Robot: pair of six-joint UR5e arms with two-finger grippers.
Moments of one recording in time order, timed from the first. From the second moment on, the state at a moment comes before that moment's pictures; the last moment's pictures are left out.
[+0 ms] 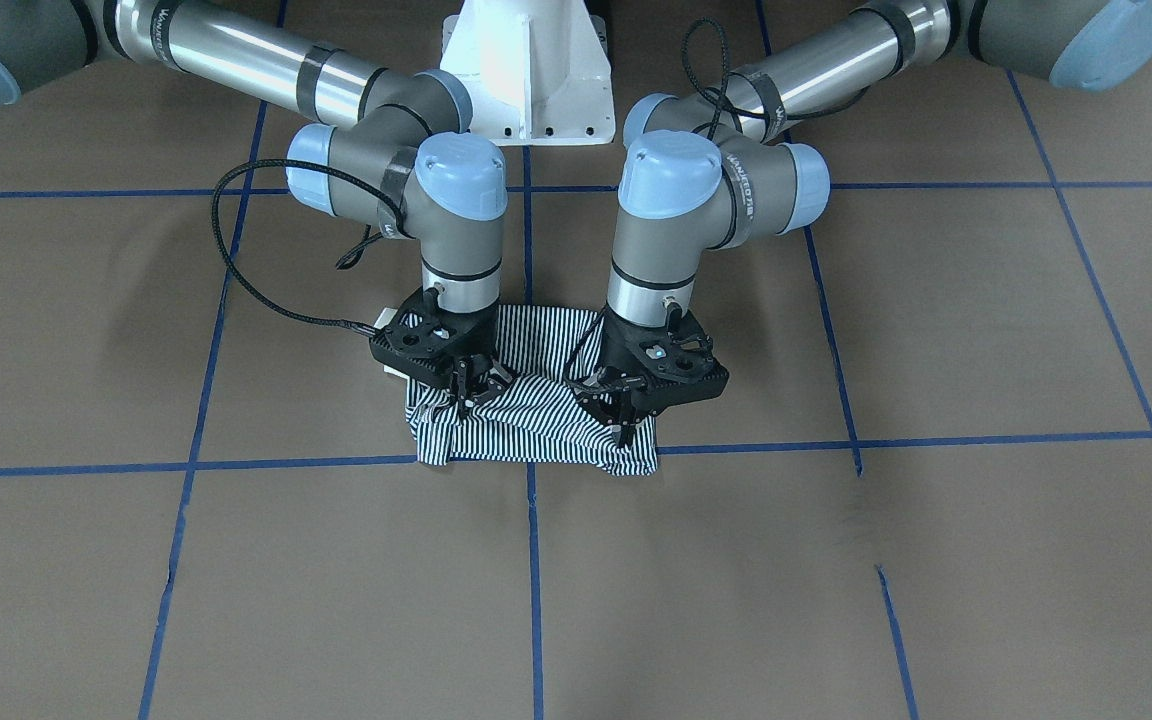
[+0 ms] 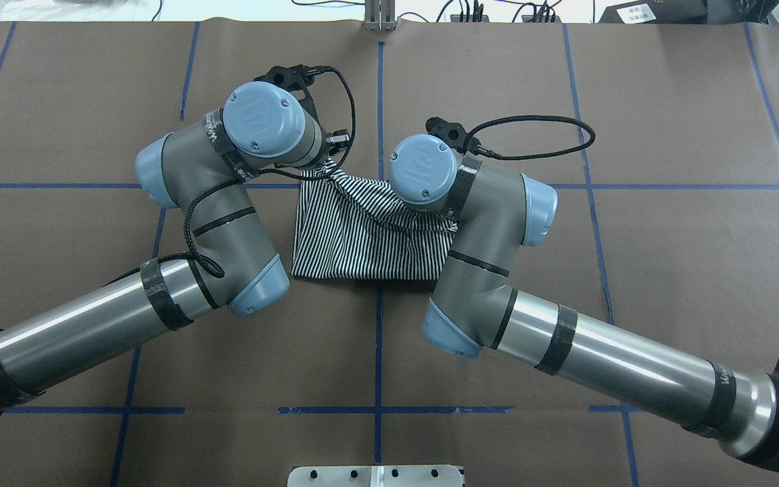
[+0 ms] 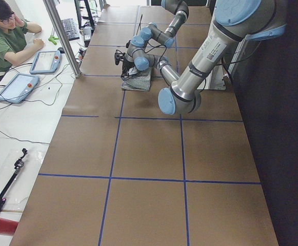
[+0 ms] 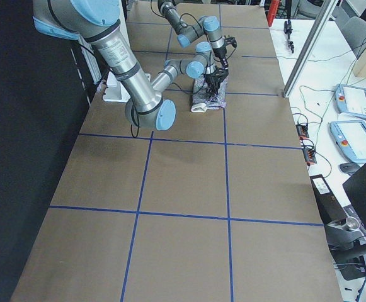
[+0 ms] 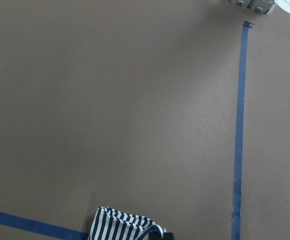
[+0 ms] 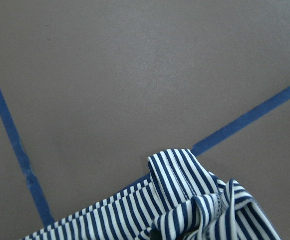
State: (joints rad) left arm -0.64 -2.36 -1.38 -1.91 -1.64 -1.41; right arm 0.54 -0.77 1.38 -1.45 1.58 1.73
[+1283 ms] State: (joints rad) left arm -0.78 -2.19 -1.50 -2.07 -1.86 -0.96; right arm 0.44 -0.75 1.45 -1.48 1.50 1.44
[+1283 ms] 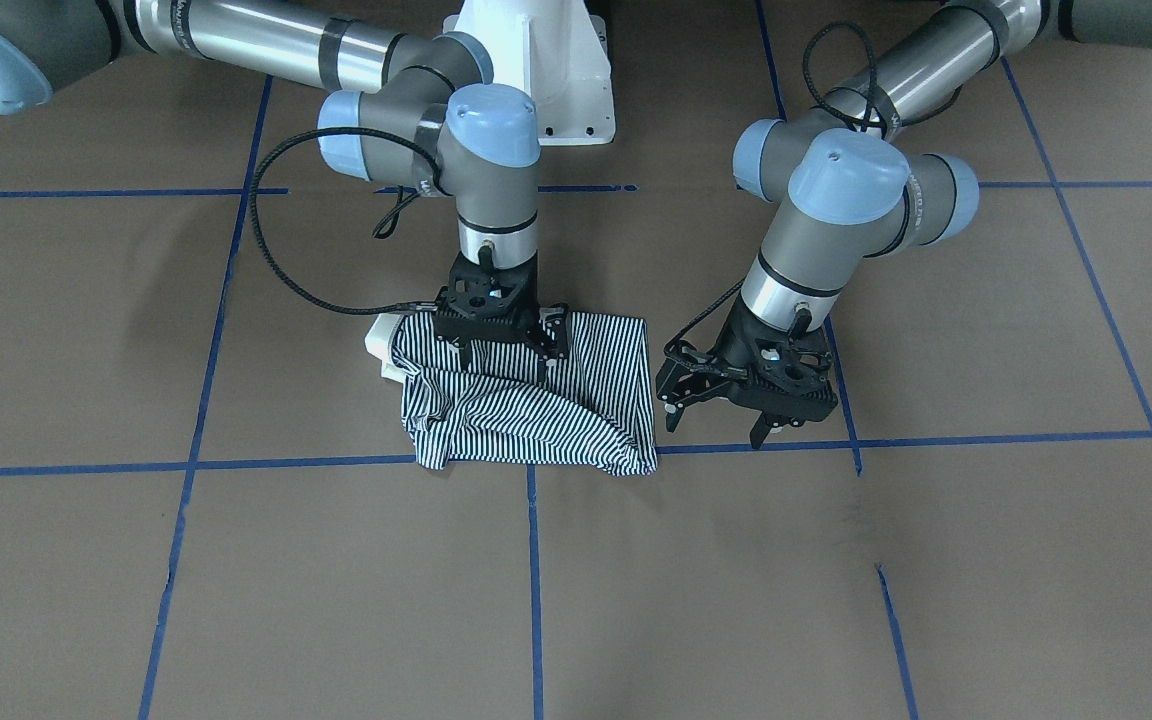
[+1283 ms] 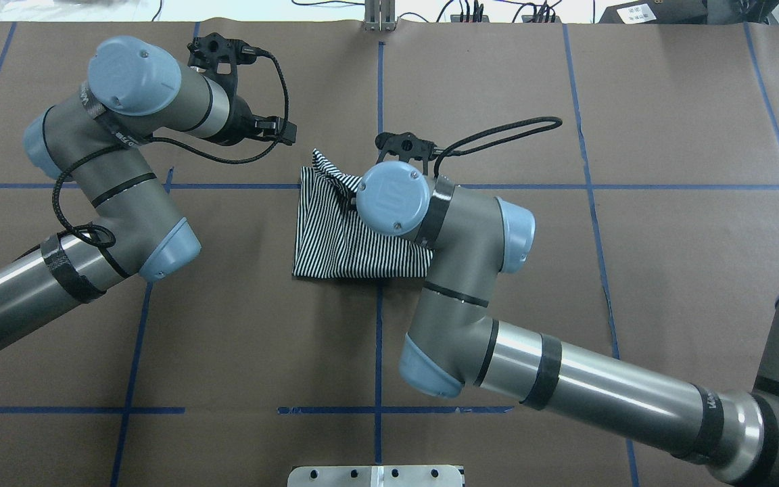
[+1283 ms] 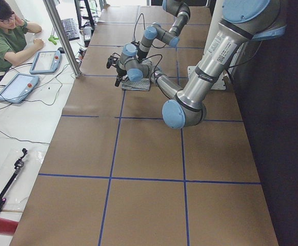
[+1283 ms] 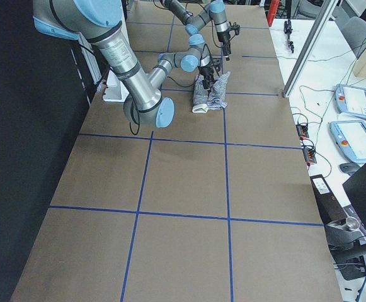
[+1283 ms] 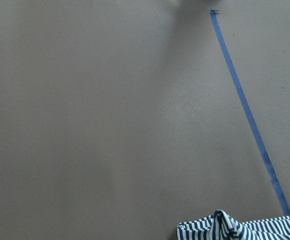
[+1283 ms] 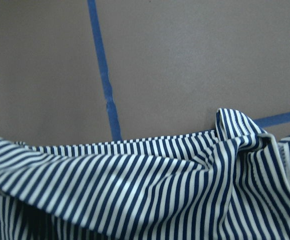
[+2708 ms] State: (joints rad) left arm -0.78 -2.18 -1.53 -2.07 -1.86 -1.01; right arm 0.66 -0.72 1.19 -1.42 1.48 1.14
